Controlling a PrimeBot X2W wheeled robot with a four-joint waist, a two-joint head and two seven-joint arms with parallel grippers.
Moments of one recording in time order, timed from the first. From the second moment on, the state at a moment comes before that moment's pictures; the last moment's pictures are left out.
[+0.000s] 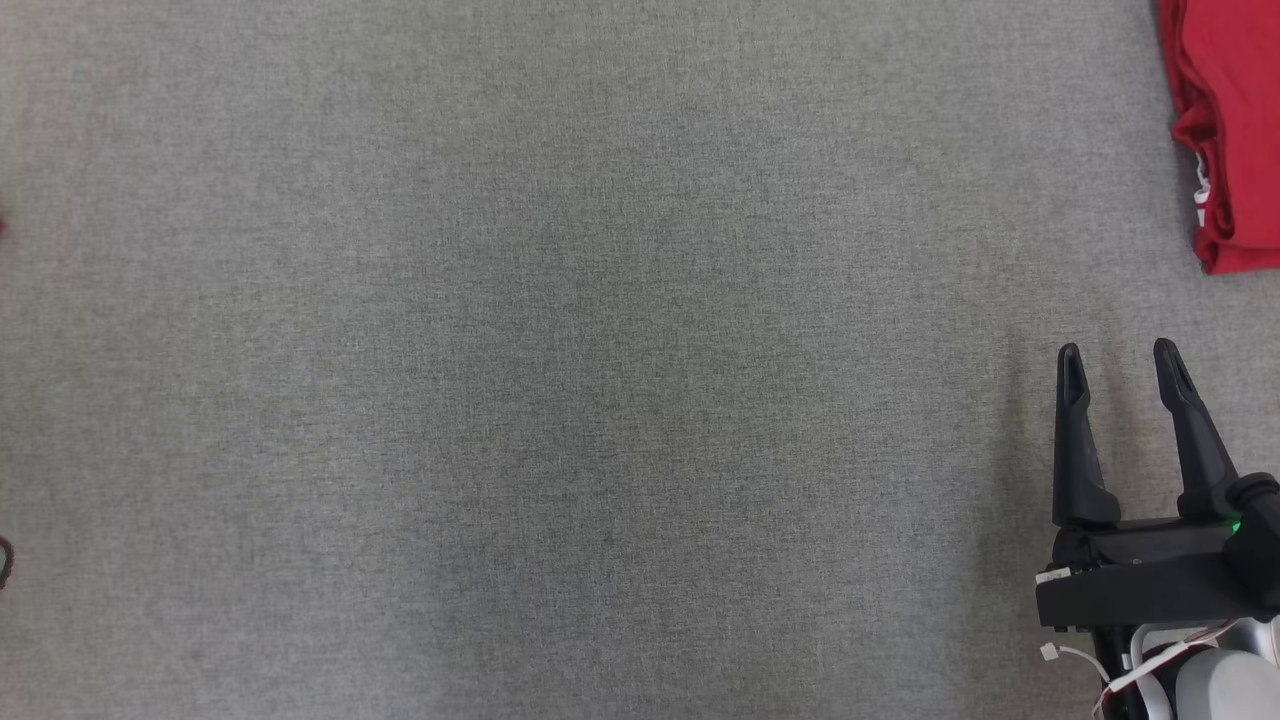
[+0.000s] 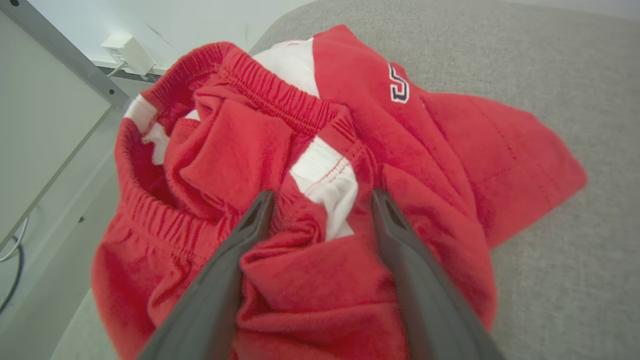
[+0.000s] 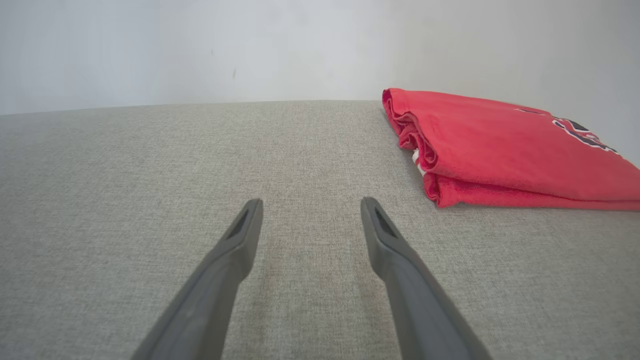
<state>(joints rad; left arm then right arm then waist) -0.78 0.56 0.13 0.83 -0.41 -0.10 0.09 -0.13 -0.06 -0.10 -0.11 0.10 0.13 -0.11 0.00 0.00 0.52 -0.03</state>
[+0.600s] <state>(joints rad) -0.89 0.55 0.08 0.80 -0.39 -0.11 -0.19 -0.12 -0.06 -0.07 -0.05 0.12 0.13 -0.13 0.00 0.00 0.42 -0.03</state>
